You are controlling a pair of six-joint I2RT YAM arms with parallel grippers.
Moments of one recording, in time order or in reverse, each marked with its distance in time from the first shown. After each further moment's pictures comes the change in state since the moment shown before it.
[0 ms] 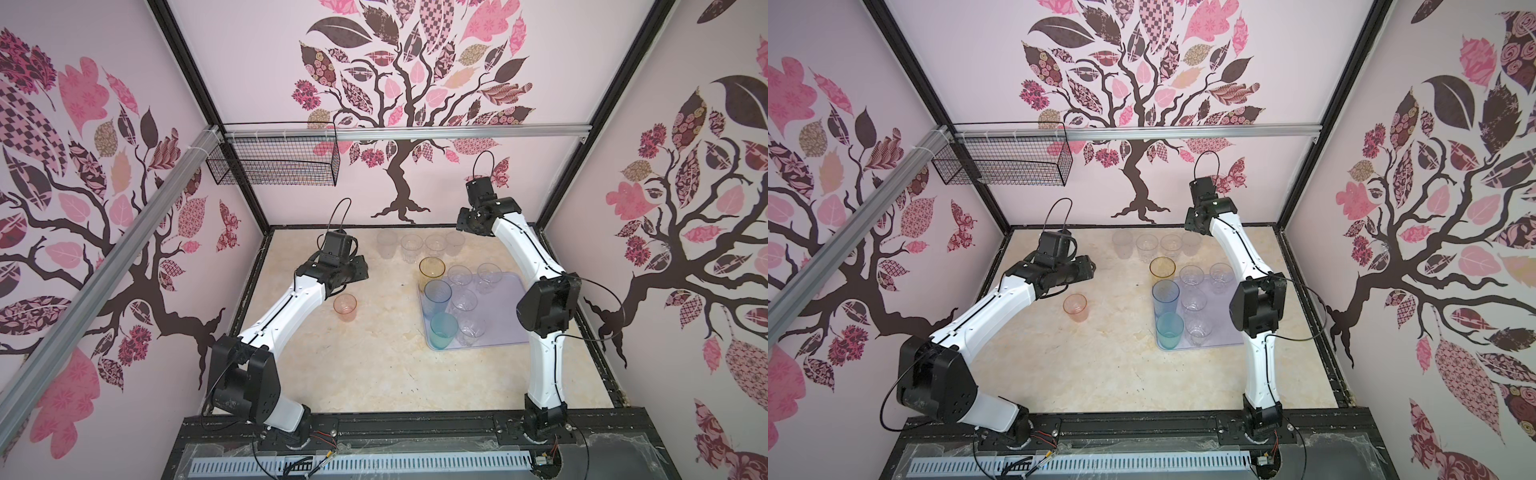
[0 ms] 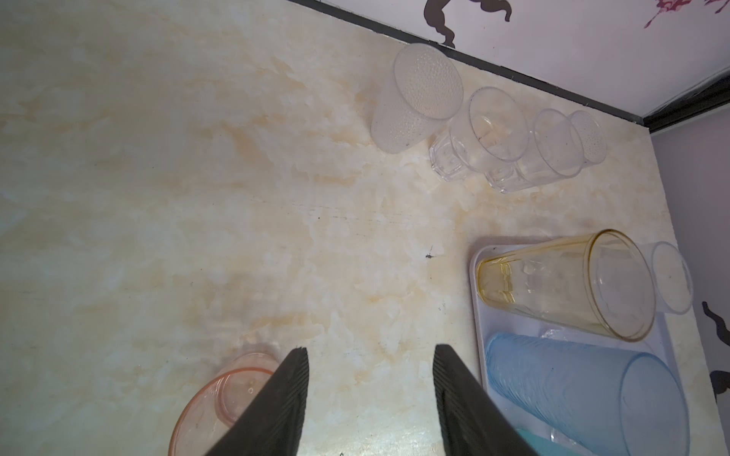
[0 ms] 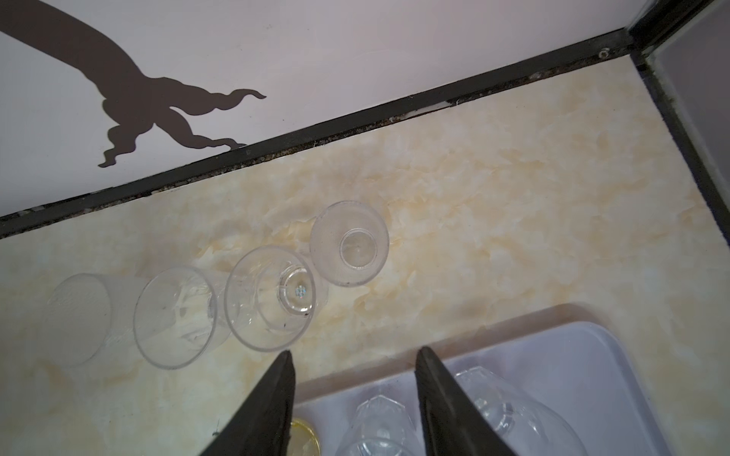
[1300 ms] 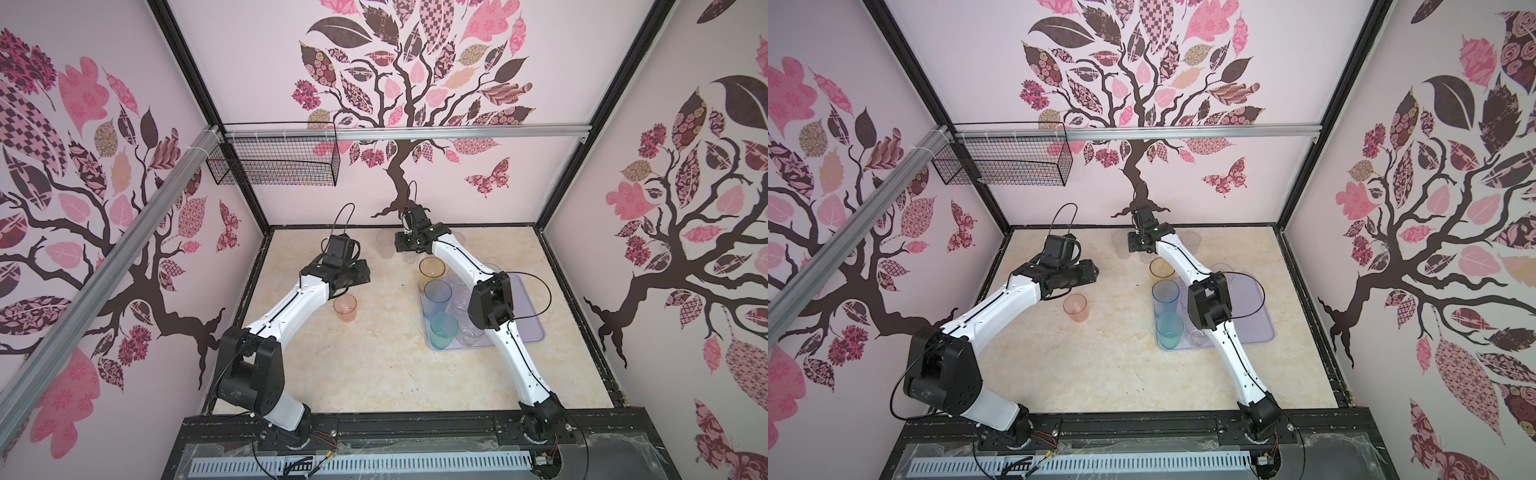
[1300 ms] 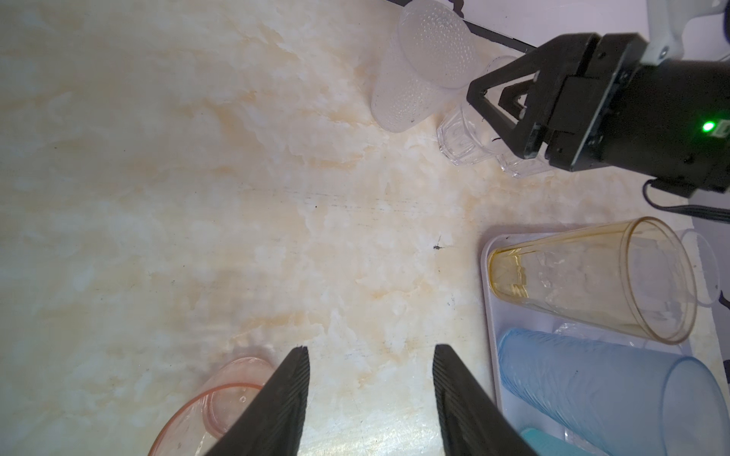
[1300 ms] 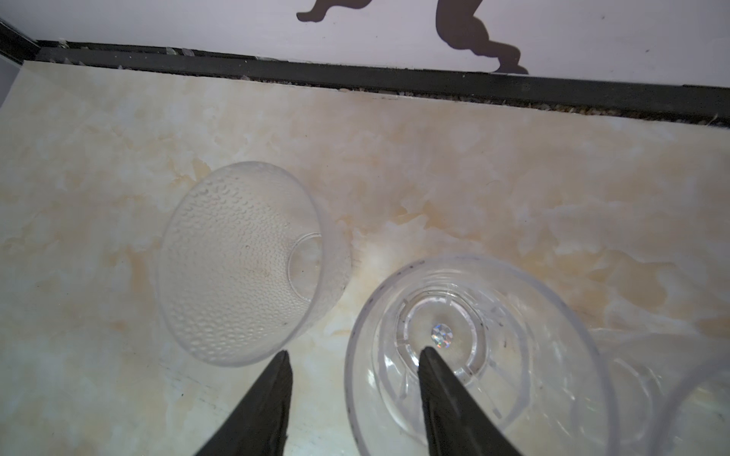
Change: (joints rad) left arm -0.002 0.053 -0.022 0.037 0.034 0.008; right arm 0.257 0.407 0.260 0.217 -0.161 -0.155
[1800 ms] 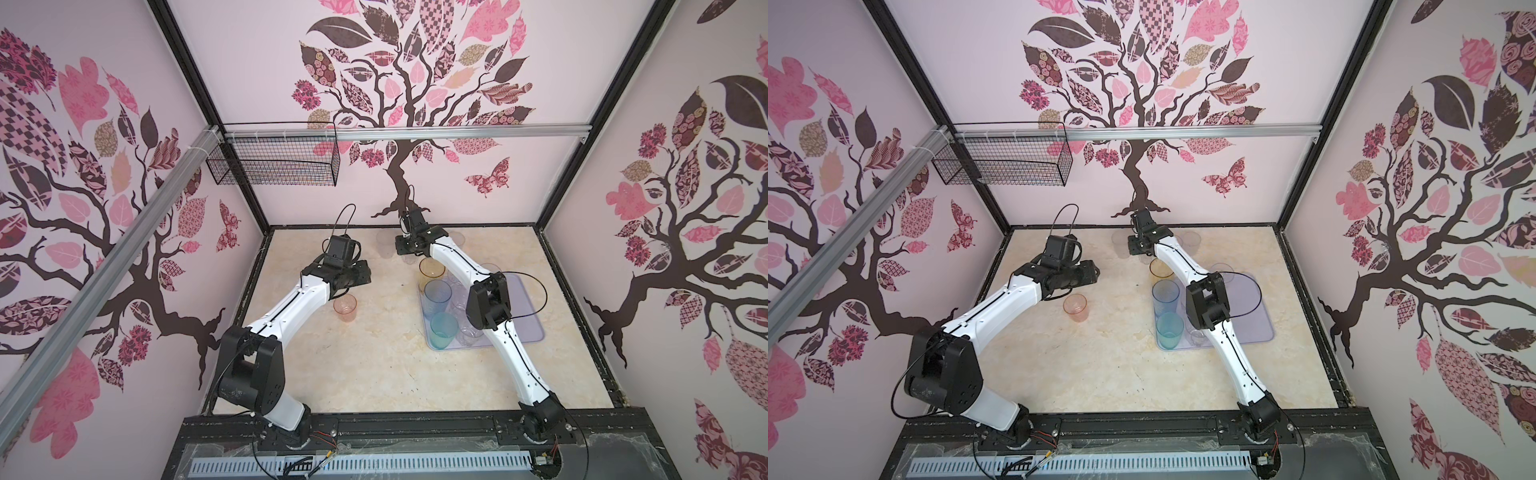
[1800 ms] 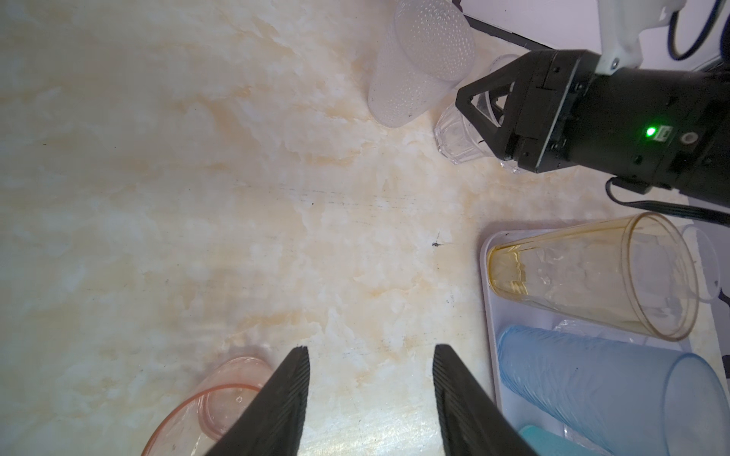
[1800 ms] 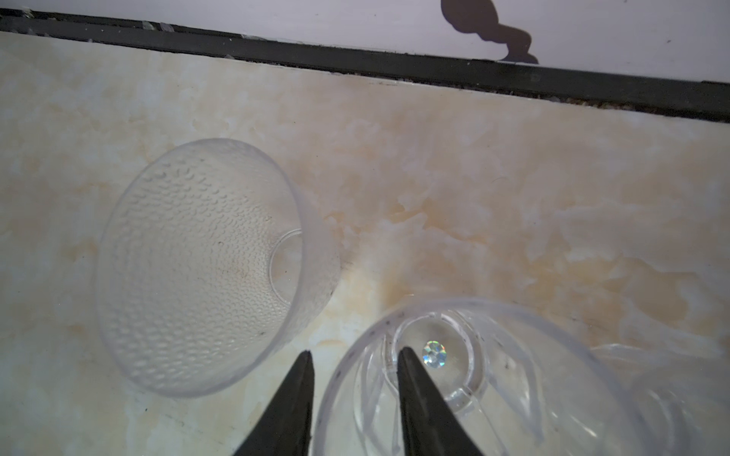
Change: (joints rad) left arm -0.003 0.003 -0.001 0.002 0.003 0.001; right arm 0.011 0.024 0.000 0.020 0.021 -0.025
